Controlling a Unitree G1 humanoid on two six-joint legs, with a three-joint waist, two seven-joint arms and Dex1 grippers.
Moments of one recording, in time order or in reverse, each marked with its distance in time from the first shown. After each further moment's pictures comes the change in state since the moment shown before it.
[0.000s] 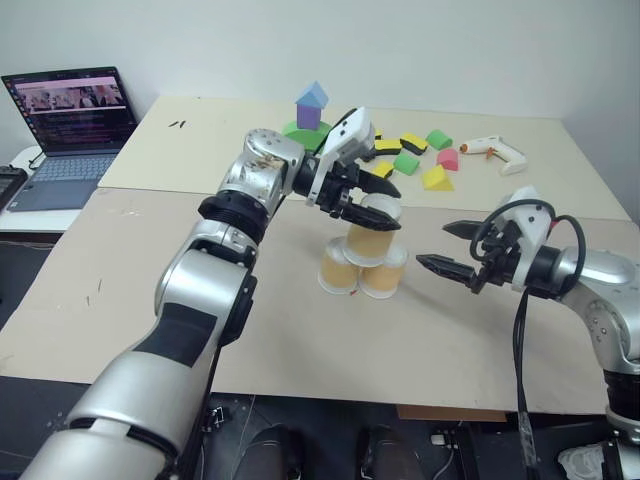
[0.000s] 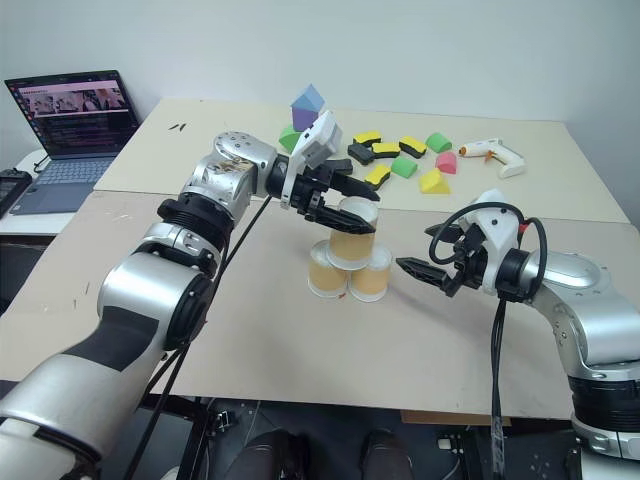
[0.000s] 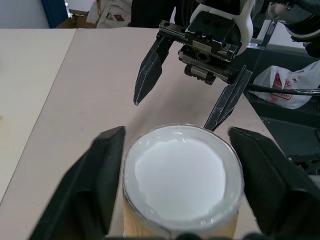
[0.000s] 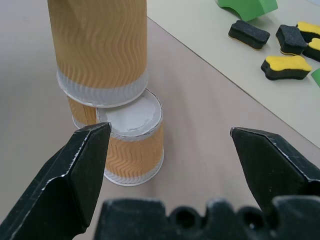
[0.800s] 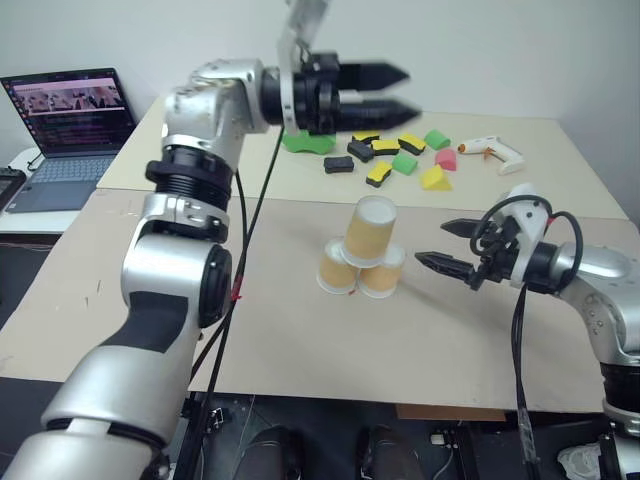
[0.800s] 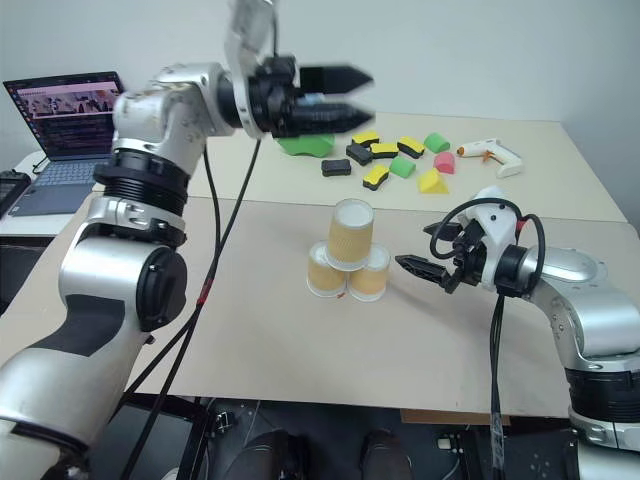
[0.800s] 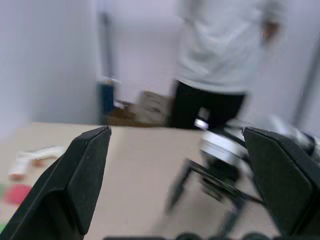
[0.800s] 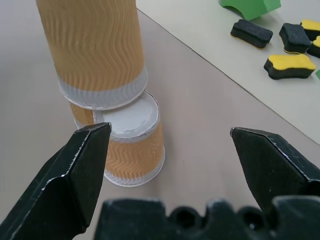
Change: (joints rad) left arm -0.024 0.116 0.317 -0.363 -0.240 0.374 0.384; right arm -0.037 0.009 0.027 0.051 -0.006 -0.005 0.021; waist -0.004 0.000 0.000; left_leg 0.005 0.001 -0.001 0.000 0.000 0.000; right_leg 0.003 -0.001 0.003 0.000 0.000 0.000
